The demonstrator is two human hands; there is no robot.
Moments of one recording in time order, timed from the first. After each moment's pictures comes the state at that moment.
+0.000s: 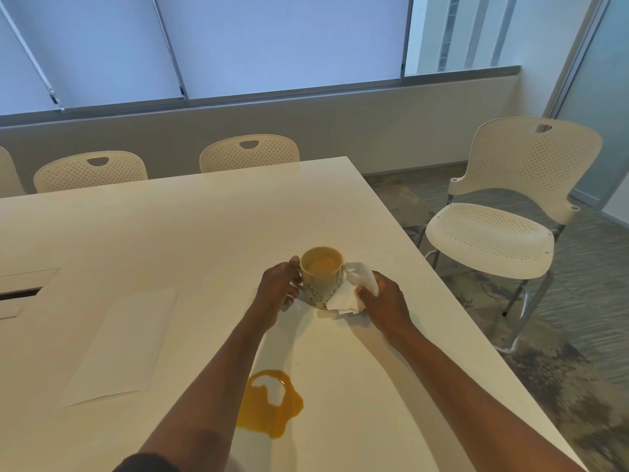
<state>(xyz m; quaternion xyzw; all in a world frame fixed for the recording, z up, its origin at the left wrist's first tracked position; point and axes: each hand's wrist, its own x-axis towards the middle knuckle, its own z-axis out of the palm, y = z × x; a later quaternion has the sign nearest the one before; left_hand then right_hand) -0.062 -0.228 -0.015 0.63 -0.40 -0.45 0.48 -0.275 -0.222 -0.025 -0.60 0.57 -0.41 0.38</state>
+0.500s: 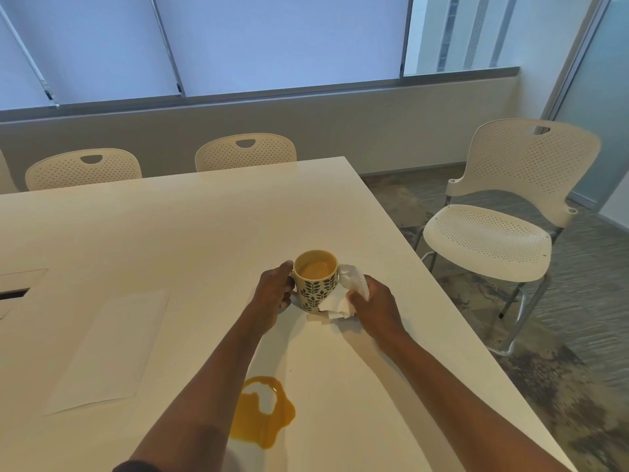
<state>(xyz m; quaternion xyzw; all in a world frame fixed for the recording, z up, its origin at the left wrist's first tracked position) -0.069 -0.239 -0.017 0.63 -0.33 -0.49 0.50 -0.269 -0.224 -0.026 -0.61 0.57 -0.40 0.38</state>
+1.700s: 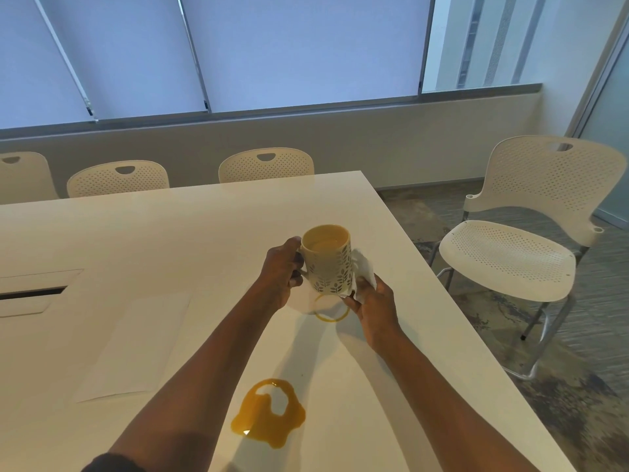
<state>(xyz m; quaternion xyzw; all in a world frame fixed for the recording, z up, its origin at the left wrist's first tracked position) -0.072 -0.227 0.060 0.57 -0.36 -0.48 0.57 -0.240 -0.233 -0.014 -0.37 0.37 -0.56 0.65</state>
